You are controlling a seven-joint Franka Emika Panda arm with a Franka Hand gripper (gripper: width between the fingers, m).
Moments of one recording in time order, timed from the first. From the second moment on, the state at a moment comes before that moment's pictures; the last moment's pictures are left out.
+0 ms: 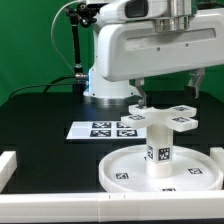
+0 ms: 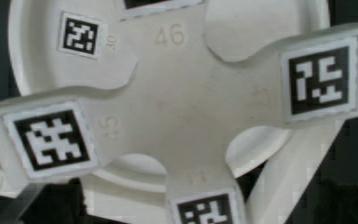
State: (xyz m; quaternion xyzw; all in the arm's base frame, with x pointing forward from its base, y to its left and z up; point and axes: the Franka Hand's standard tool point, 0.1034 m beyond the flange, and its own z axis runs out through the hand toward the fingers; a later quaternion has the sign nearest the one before) arm 0.576 0.047 0.128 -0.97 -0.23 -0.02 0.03
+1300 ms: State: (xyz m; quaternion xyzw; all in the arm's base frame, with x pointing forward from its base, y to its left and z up) arm 0.564 0.041 0.117 -0.81 -0.58 0.00 0.00
